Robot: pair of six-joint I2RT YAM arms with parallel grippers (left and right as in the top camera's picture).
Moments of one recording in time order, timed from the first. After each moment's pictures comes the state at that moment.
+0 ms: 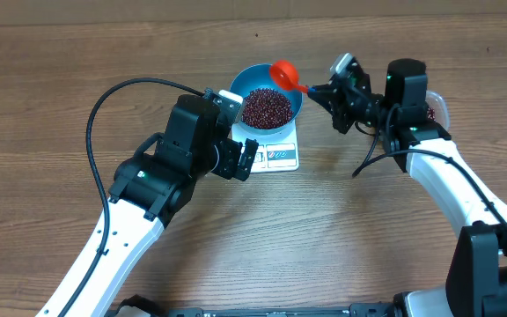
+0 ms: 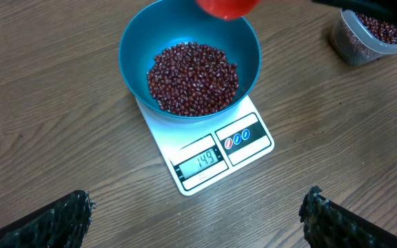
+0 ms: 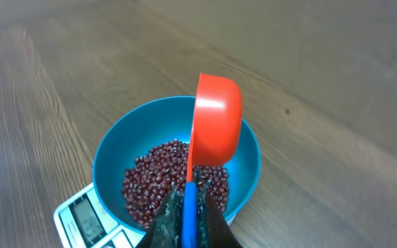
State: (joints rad) left arm -0.48 1.27 1.18 -0.71 0.02 -0.08; right arm 0.11 1.63 1.04 0.05 -0.74 -0.37
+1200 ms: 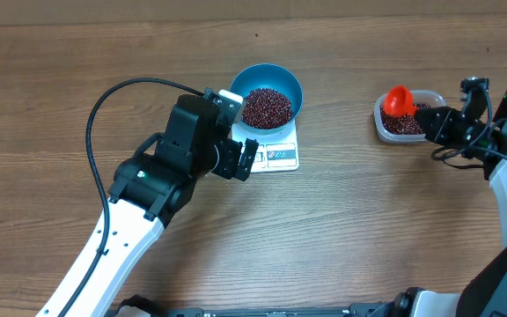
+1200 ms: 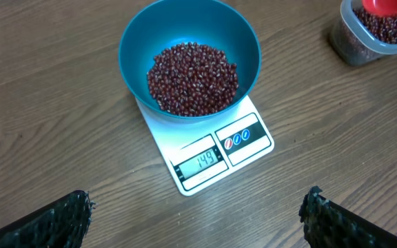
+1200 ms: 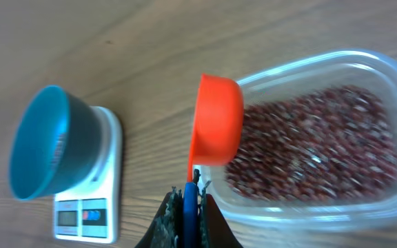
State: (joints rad) left arm -0.48 1.27 1.18 -0.71 0.02 -0.08; right arm -0.40 1.52 1.04 -0.45 -0.68 0.03
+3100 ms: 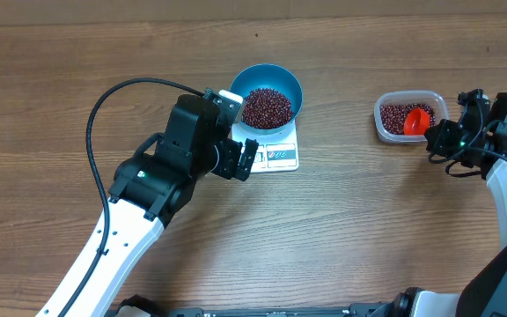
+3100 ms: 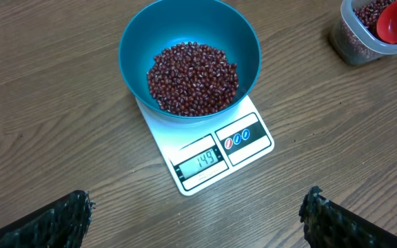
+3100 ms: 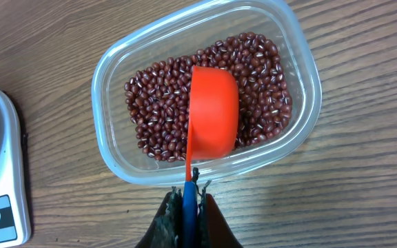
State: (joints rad) left arm -0.48 1.27 1.18 -0.71 0.02 -0.08; right arm -0.38 1.52 1.04 -0.58 -0.37 -0.01
